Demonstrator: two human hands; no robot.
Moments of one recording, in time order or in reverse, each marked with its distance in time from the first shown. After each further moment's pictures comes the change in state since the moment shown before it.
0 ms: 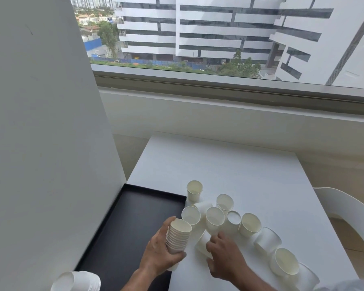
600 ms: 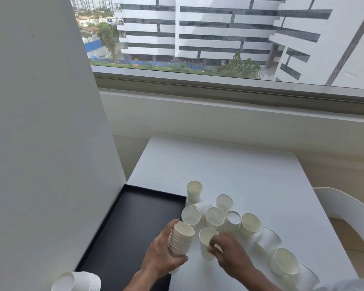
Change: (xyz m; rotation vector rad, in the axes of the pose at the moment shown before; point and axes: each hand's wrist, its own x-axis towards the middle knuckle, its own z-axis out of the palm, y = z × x) left_hand -0.005 0.000 0.003 0.024 -0.058 0.022; right_hand -0.010 0.007 -0.004 0.548 0.201 0.171
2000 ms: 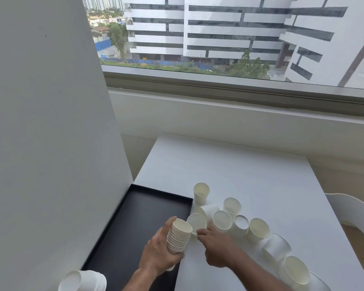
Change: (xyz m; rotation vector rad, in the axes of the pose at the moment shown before) left_hand 0.005 -0.009 -0.015 0.124 0.091 -0.059; right_hand 0.055 -0.031 0.011 -0.463 -0.407 -0.212
